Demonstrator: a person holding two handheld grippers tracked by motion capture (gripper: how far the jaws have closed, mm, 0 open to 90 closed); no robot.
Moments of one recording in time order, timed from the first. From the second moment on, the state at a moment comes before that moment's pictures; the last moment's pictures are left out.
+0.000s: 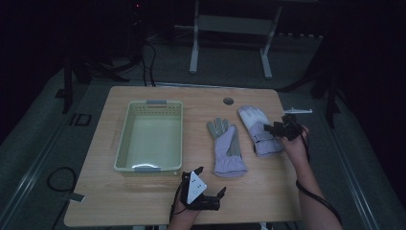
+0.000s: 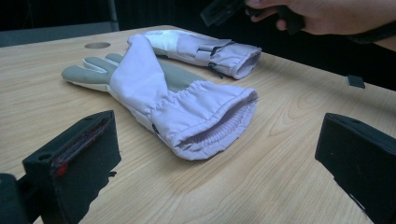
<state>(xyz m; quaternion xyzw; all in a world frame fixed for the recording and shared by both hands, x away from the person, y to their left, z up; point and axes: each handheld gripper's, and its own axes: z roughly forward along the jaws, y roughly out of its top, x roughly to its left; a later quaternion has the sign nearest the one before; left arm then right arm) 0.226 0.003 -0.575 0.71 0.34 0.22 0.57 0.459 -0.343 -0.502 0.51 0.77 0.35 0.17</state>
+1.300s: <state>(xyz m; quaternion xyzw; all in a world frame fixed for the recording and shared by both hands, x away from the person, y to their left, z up) 0.225 0.004 -0.575 0.71 0.34 0.23 0.58 0.443 -0.343 -0.477 0.56 0.73 0.37 0.14</state>
